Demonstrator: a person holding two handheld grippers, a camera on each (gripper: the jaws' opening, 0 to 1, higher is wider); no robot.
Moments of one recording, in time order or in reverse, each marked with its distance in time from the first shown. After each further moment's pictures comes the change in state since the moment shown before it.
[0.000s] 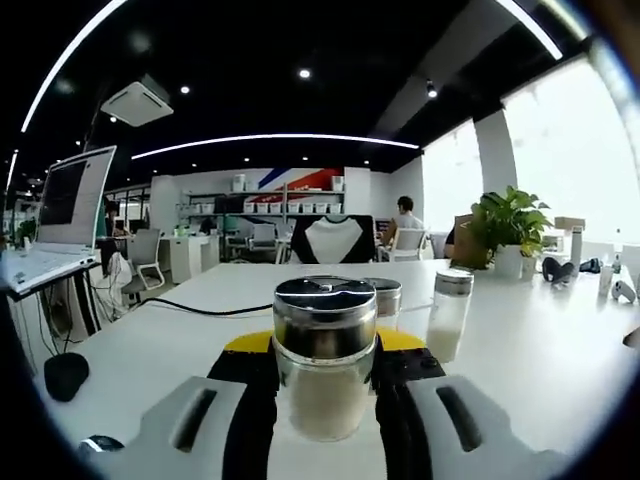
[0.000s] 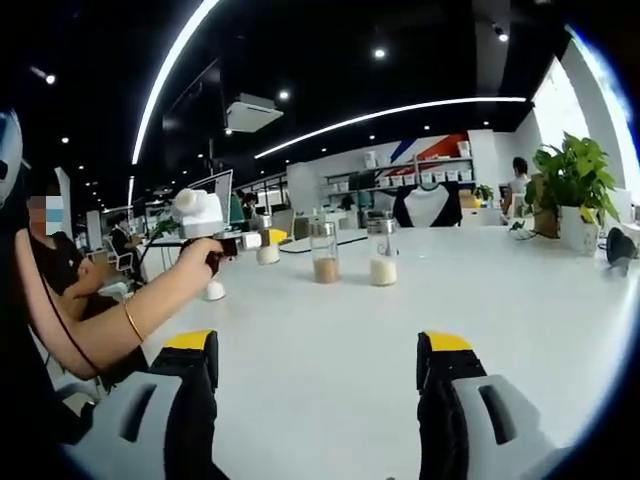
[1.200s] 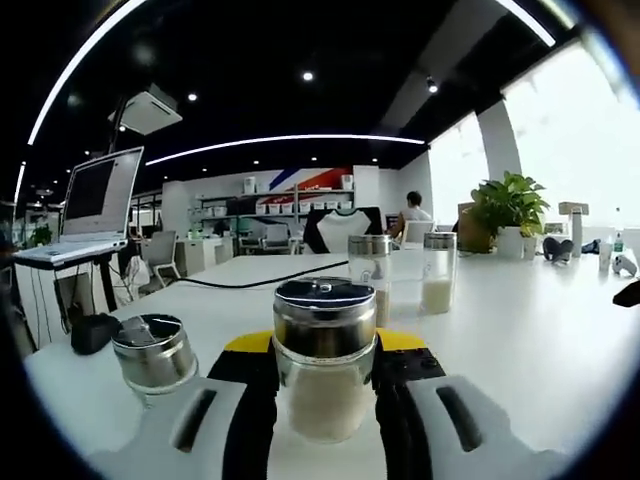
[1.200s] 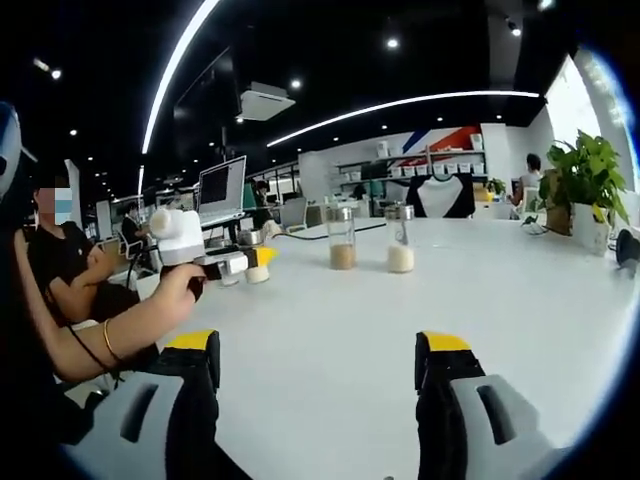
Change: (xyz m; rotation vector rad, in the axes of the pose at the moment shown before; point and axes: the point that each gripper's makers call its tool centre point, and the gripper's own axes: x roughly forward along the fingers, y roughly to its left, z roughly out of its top) left arm -0.062 0.005 -0.048 0.045 0.011 0.063; right arm 0.005 0.020 -0.015 -0.012 0.054 0.051
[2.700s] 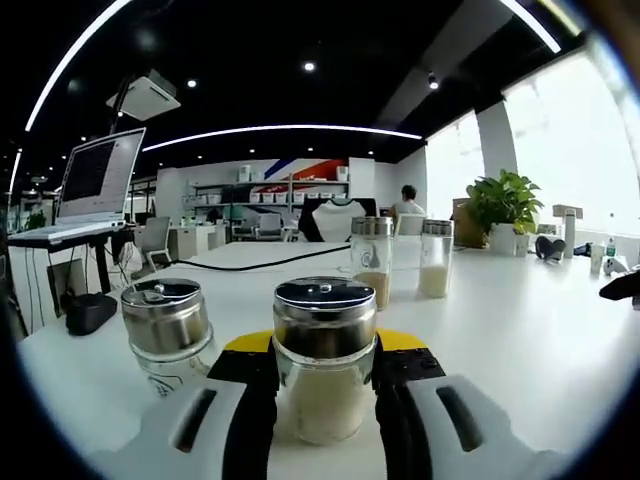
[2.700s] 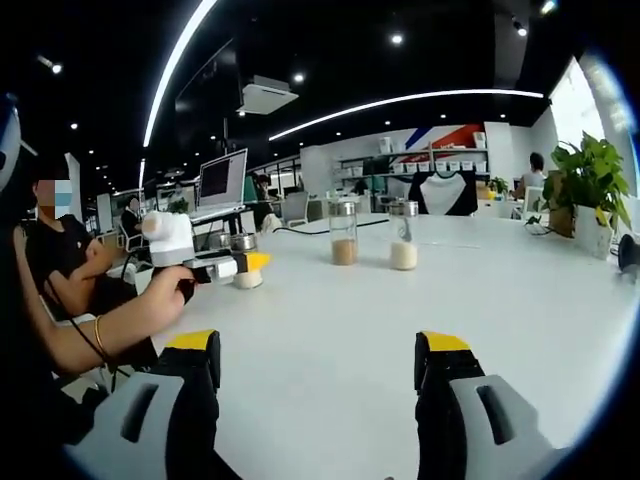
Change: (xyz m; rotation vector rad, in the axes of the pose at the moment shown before) left arm -0.010 0.001 -0.014 -0.043 0.027 -0.051; right arm 0.009 -0.002 -0.003 -0.021 0.029 0.001
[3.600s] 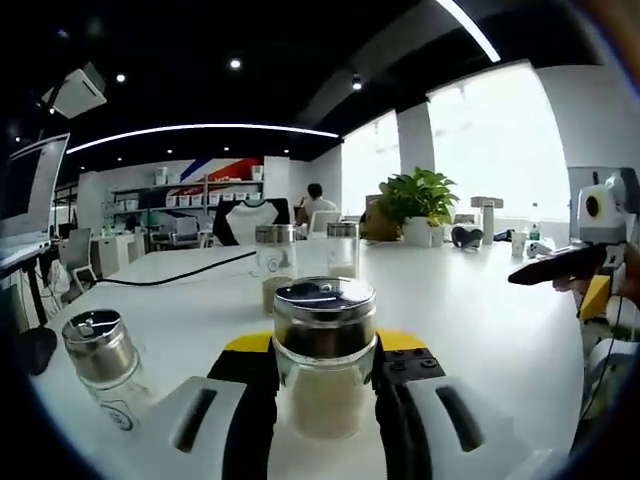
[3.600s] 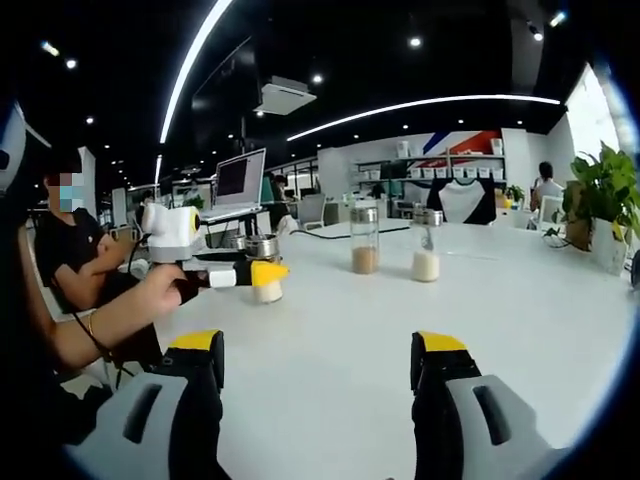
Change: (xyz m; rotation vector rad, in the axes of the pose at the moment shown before) left arm -0.021 -0.059 0.010 0.054 0.010 -0.410; right arm 0.015 0.020 0.012 -0.041 -0.023 0.073
